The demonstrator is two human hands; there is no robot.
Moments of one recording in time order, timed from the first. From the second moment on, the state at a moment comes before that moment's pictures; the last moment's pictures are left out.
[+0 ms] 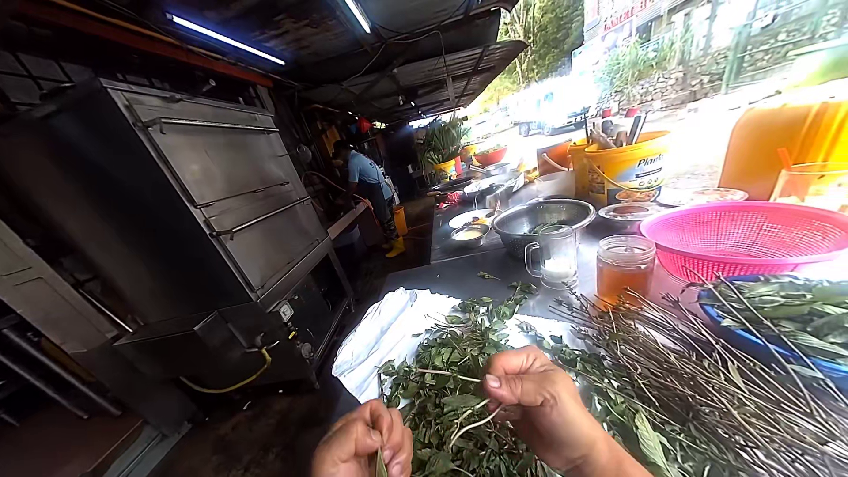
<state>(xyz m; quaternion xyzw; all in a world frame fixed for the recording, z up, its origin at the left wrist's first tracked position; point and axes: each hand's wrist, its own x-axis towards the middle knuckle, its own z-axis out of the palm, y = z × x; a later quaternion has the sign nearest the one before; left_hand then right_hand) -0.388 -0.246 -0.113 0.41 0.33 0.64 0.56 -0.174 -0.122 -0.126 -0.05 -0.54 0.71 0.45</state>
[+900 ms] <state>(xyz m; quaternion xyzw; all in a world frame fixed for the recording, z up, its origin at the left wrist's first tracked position) -0.345 -0.227 -0.098 0.49 0.40 0.51 0.58 -0.183 -0.127 -0.129 -0.11 -0.58 0.68 0.43</state>
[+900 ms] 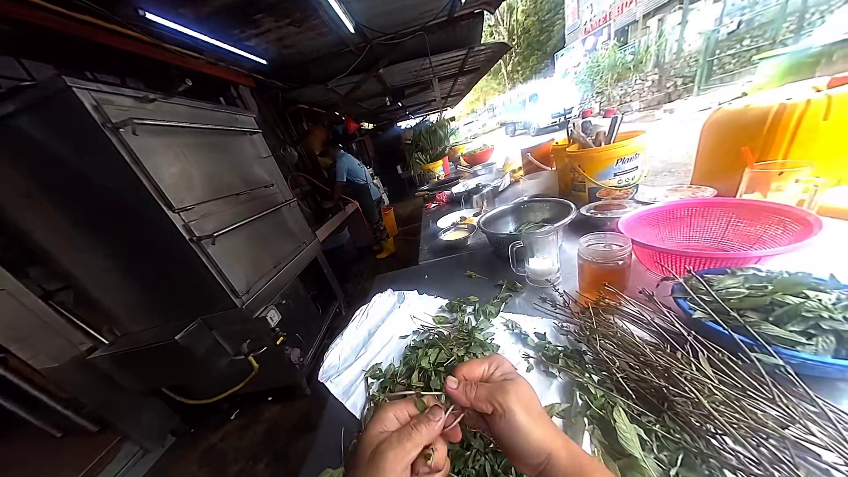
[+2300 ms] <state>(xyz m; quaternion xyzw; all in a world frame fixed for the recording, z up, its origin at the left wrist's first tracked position) -0.364 -0.209 -0.089 0.56 0.49 0.58 0.32 -0.176 -0.123 -0.123 -0.09 -0.68 0.66 0.31</state>
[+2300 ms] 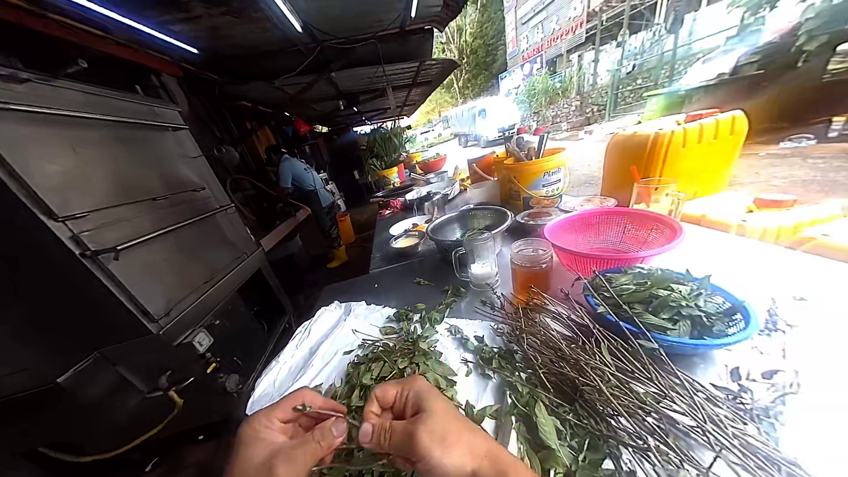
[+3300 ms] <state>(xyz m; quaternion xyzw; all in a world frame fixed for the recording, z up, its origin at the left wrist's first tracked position) -0.373 -0.153 -0.121 0.70 0.60 0.38 0.10 -0.095 -0.081 -0.110 -0.50 -0.36 0.01 0.79</state>
